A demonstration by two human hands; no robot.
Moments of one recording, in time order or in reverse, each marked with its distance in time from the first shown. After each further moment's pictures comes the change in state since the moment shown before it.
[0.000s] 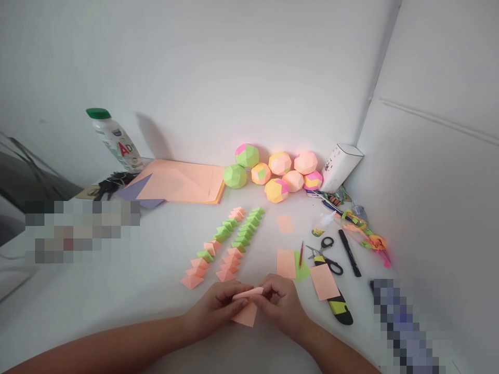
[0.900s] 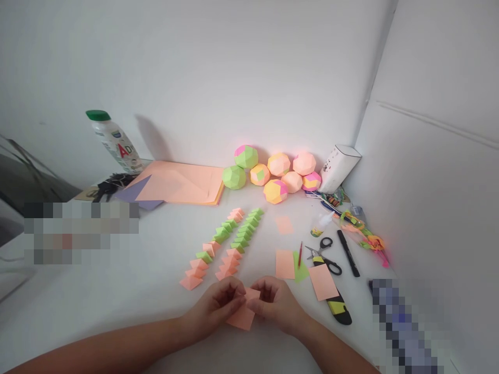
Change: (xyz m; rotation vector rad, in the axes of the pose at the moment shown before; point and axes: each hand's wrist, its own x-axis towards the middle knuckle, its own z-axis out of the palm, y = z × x) left_hand -0.003 -0.016 0.004 -0.140 0.101 -0.025; right_hand 0.001 0.013 0.001 0.350 -0.194 0.389
